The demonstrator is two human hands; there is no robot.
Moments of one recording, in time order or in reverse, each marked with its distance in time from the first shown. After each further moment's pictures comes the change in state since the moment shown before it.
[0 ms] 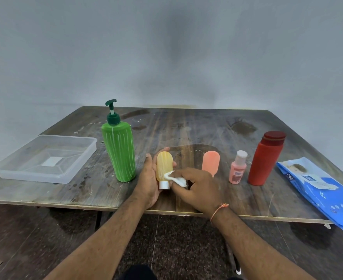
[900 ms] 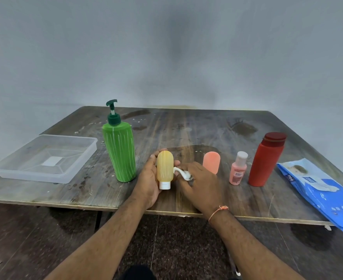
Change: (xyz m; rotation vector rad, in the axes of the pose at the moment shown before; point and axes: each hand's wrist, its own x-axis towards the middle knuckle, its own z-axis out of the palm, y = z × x) left_hand -0.009 0.010 0.009 -0.087 0.060 -0.005; right_hand 0.004 0.003 0.004 -0.297 0.153 0.021
